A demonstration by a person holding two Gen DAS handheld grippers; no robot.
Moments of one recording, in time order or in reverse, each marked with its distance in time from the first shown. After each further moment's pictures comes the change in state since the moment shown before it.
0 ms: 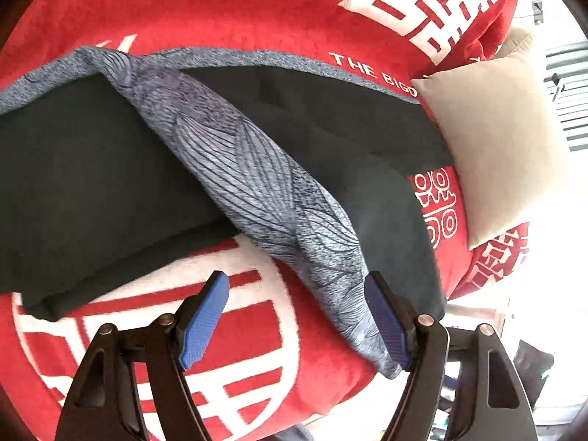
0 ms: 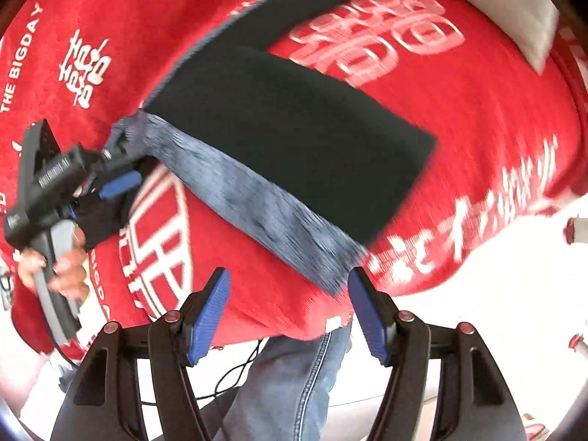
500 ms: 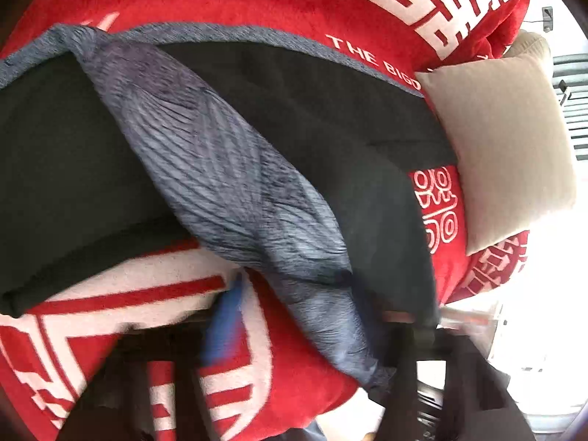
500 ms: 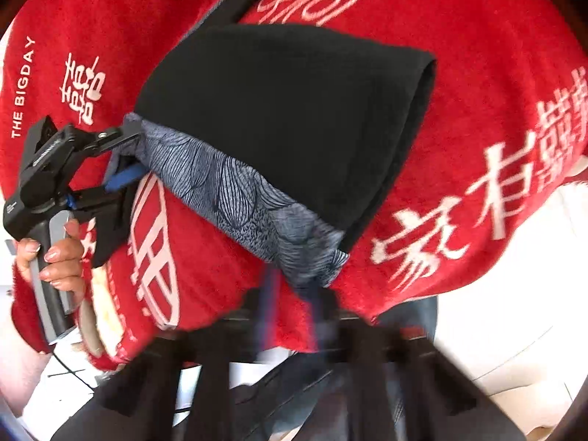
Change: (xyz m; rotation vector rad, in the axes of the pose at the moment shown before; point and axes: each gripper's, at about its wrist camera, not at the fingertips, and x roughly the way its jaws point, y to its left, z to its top) left arm 0.030 -0.011 0.002 -0.042 0.062 -0.023; right arm 0.040 -0.041 -0.011 0.064 -0.002 0.172
